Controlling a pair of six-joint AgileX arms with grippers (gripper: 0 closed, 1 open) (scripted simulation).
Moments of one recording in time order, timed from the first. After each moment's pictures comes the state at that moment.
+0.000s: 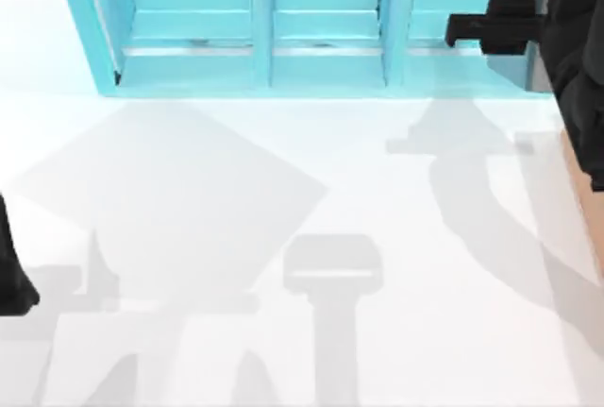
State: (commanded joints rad) left arm 0.00 0.00 0.00 0.00 0.00 0.00; right arm 0.61 1.32 0.82 0.35 0.65 0.09
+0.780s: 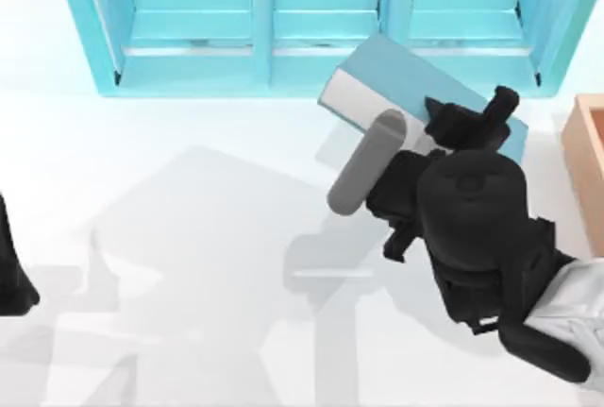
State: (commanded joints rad) left arm 0.00 0.00 0.00 0.00 0.00 0.00; right arm 0.88 1.59 0.64 0.62 0.78 -0.88
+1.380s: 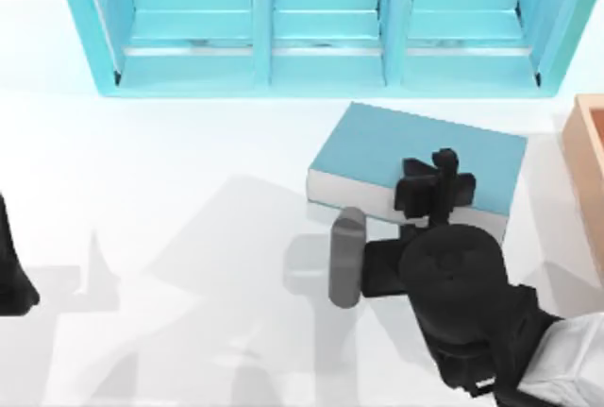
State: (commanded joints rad) left arm 0.00 0.00 0.00 0.00 0.00 0.00; right arm 0.96 1.65 0.53 0.73 0.82 -1.24
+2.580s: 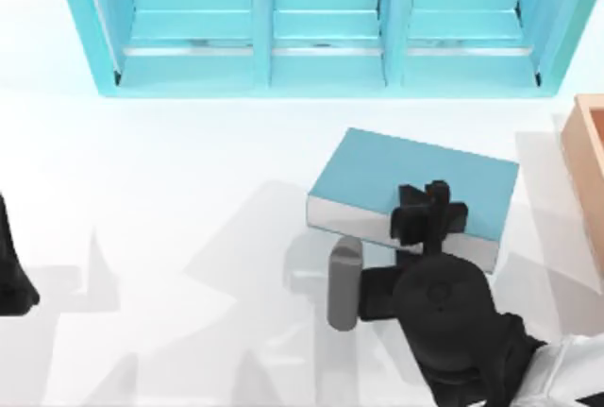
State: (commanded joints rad) left arm 0.00 0.00 0.00 0.00 0.00 0.00; right arm 0.97 1.78 0.49 0.89 0.83 -1.22
